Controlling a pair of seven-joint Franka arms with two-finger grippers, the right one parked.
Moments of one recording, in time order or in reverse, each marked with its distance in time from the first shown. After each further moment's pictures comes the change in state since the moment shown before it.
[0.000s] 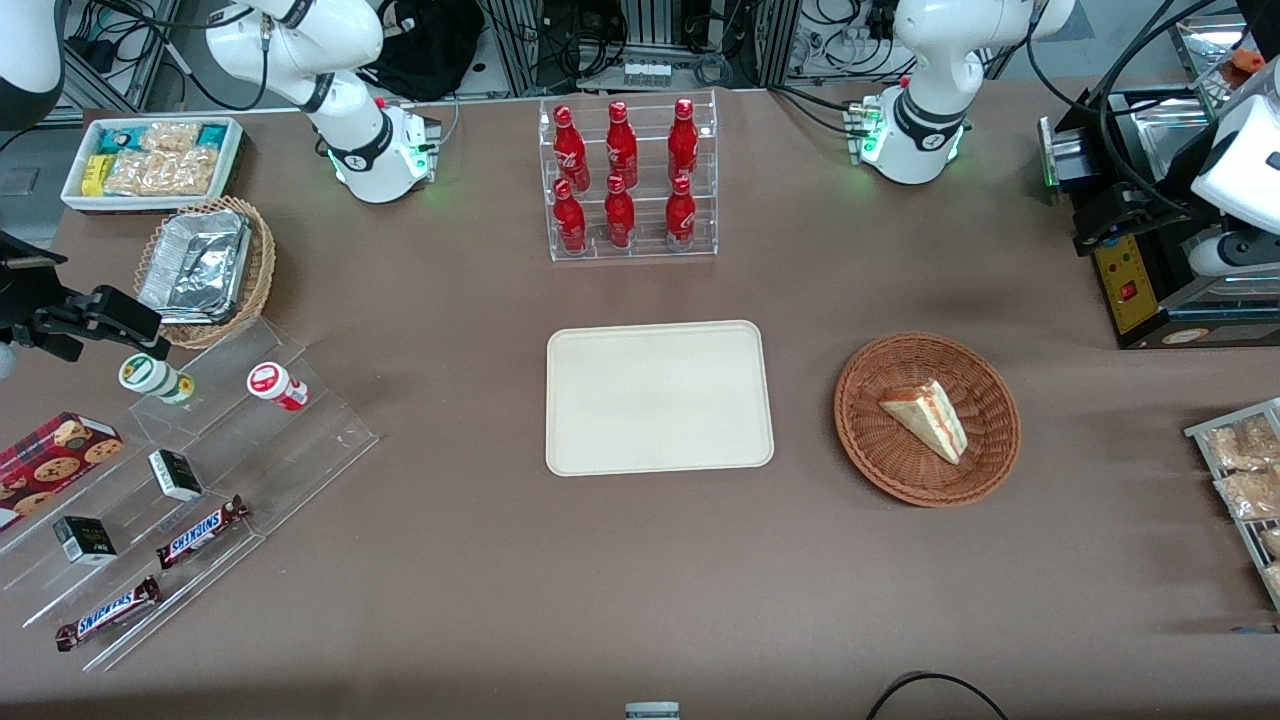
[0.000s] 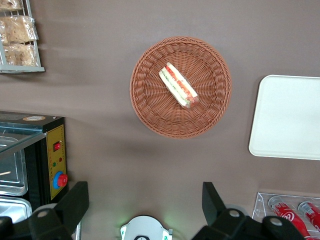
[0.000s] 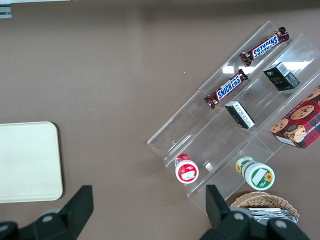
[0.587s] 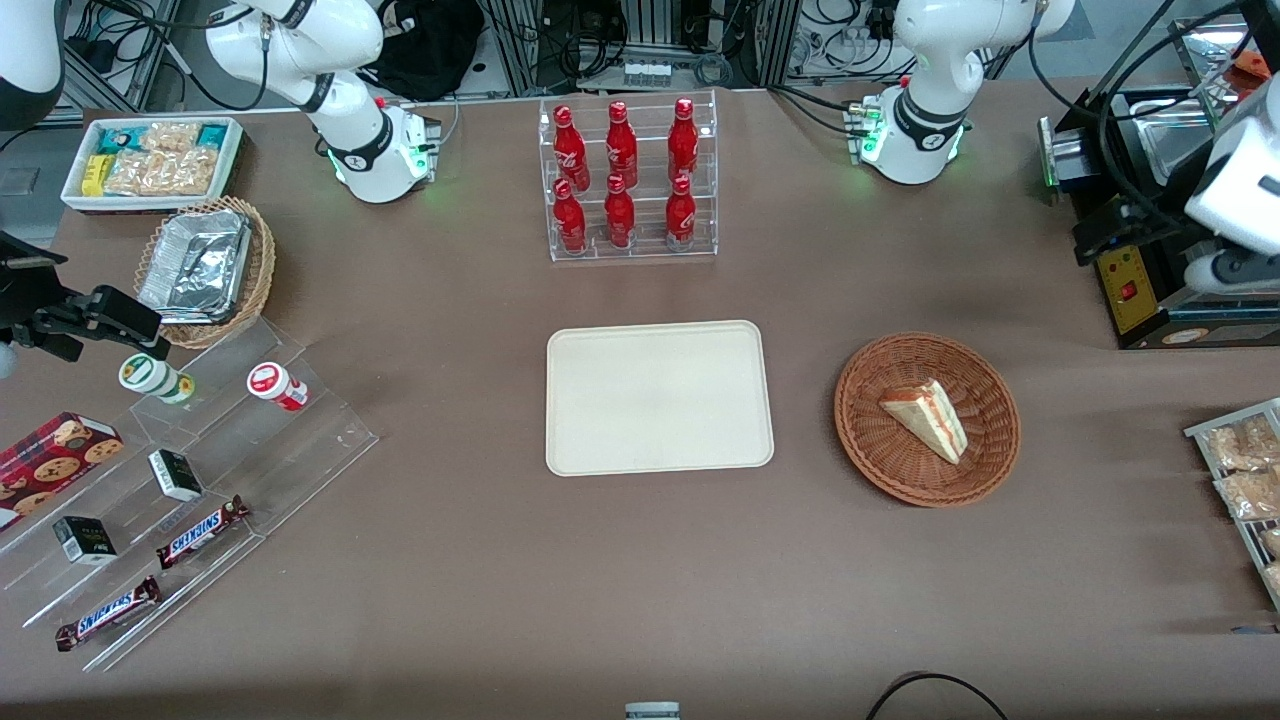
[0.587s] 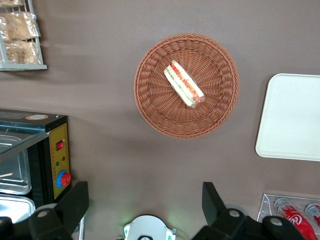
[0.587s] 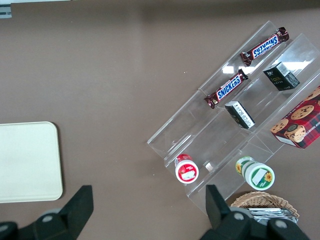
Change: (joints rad) arm 0.000 0.042 0.000 -0.010 0.019 0.017 0.000
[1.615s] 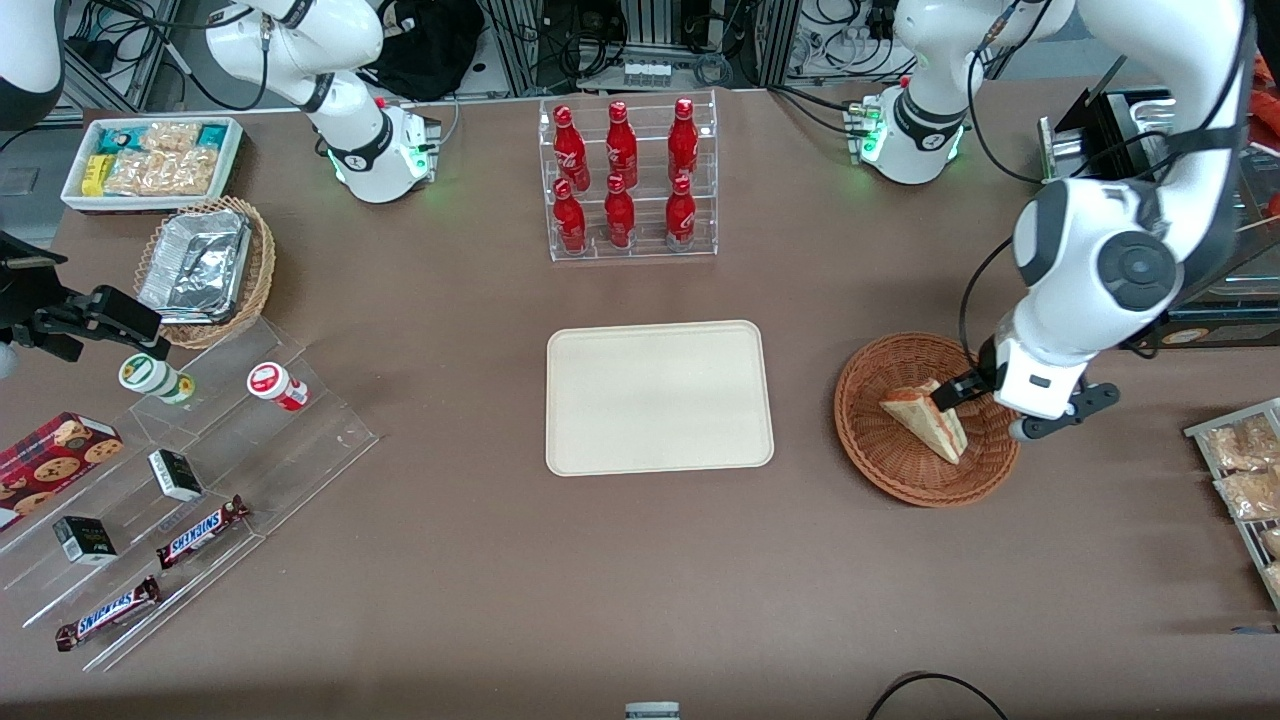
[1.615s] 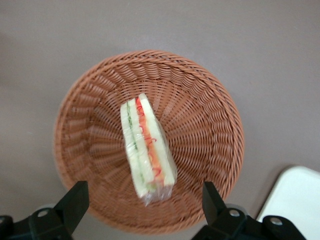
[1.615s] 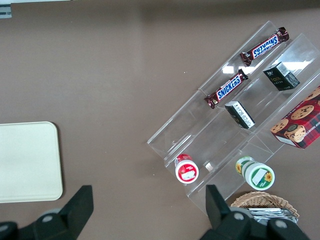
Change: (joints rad) arm -0.009 0.135 -0.055 -0.599 -0.003 0.876 -0.467
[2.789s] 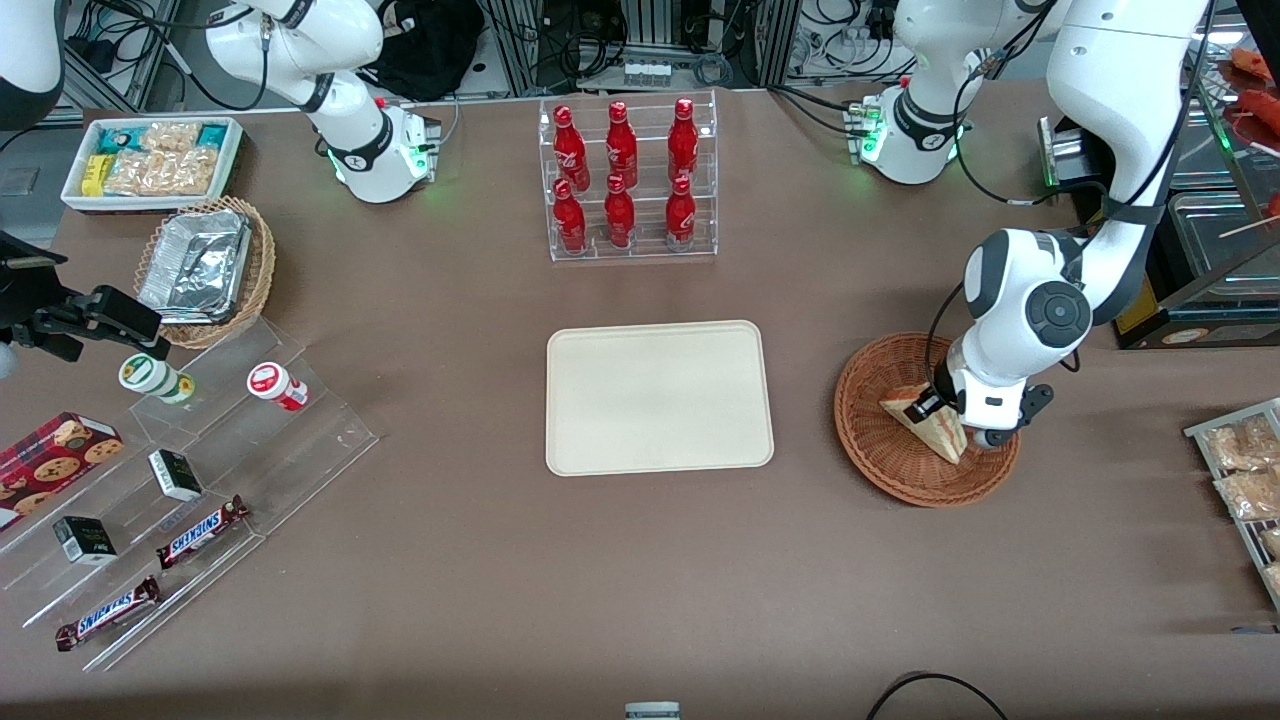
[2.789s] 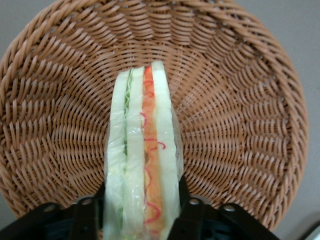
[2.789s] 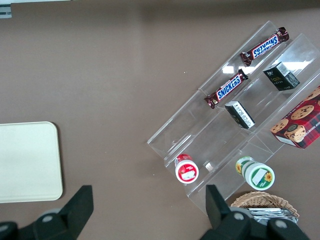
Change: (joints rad) arm 0.001 0.141 0.001 -0.089 -0.001 0.187 -0.190
